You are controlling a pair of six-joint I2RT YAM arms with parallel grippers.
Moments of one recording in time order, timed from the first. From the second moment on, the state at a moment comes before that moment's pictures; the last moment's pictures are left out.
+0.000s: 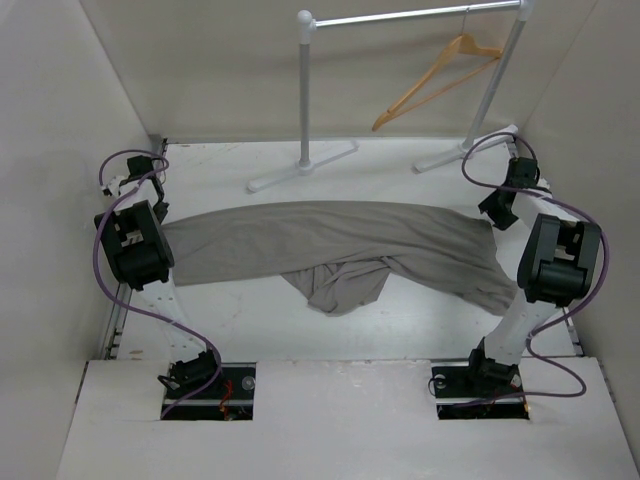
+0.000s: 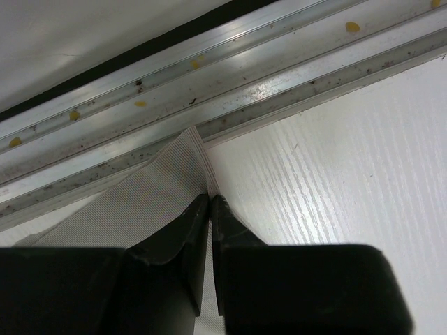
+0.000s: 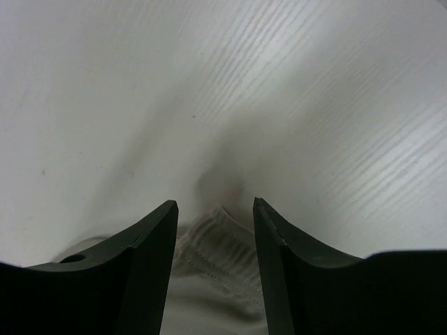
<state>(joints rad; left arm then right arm) 0.36 2.11 1.55 -0.56 -0.40 -0.75 -0.26 1.85 1.27 -0.39 0.16 0.63</state>
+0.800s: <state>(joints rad) 0.36 1.99 1.55 -0.52 -0.35 -0.78 -0.36 1.58 1.17 -0.32 0.06 0.72</state>
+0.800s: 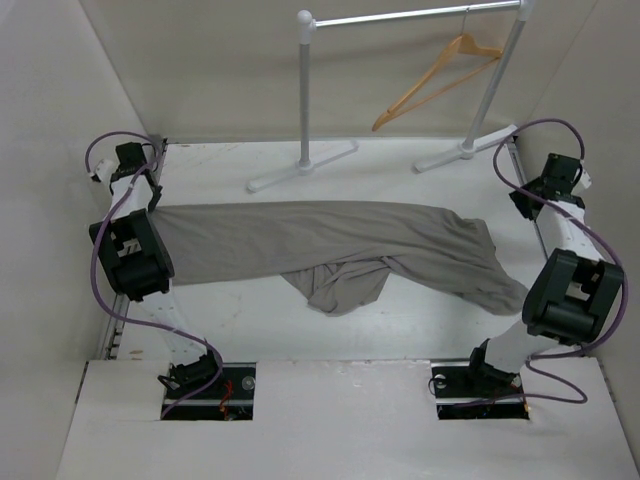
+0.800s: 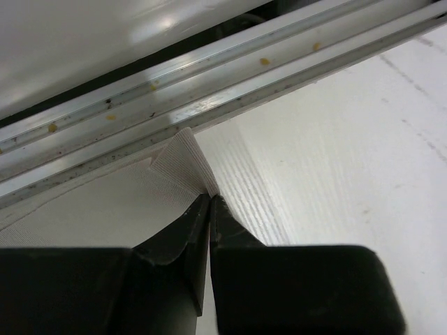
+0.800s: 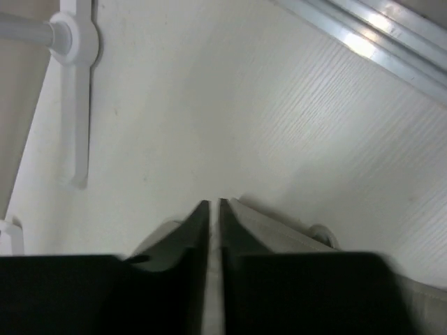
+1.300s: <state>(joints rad) 0.36 1.97 1.50 -0.50 -0.32 -0.84 -0.25 1.90 1.33 -0.52 0.07 0.65</state>
